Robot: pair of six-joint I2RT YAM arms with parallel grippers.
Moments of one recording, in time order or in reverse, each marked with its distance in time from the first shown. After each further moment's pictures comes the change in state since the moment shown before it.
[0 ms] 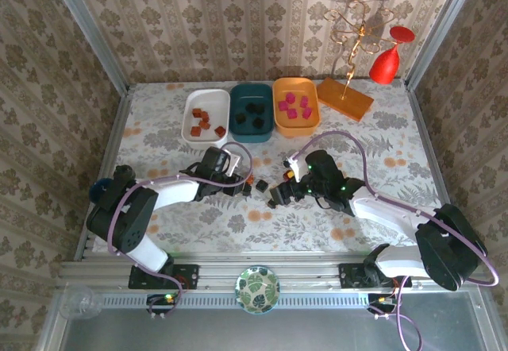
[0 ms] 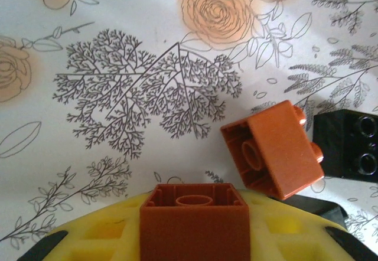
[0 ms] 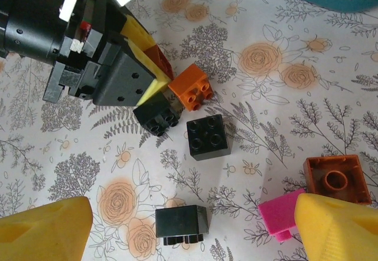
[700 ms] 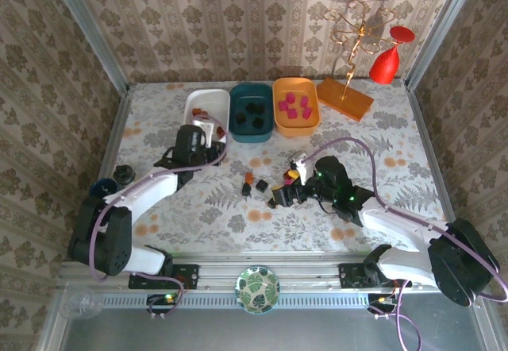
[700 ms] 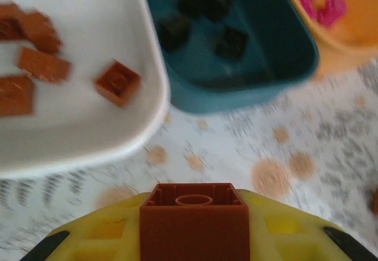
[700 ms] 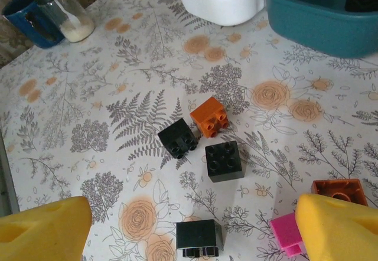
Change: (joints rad) left arm 0.186 -0.183 0.117 0.003 -0.063 -0.069; right arm 0.003 -0.127 -0.108 0.155 -0.026 0.029
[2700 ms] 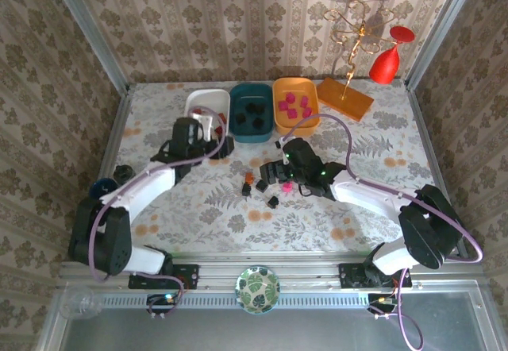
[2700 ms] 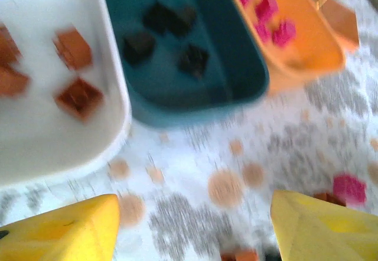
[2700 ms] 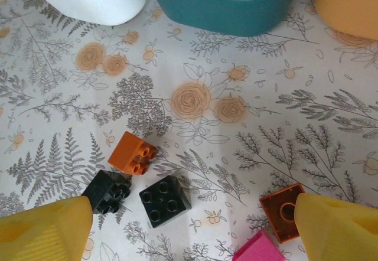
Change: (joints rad) left arm -0.032 -0.036 0.007 -0.058 0.127 -0.063; right arm 0.077 0.305 0.365 -0.306 0.393 0.238
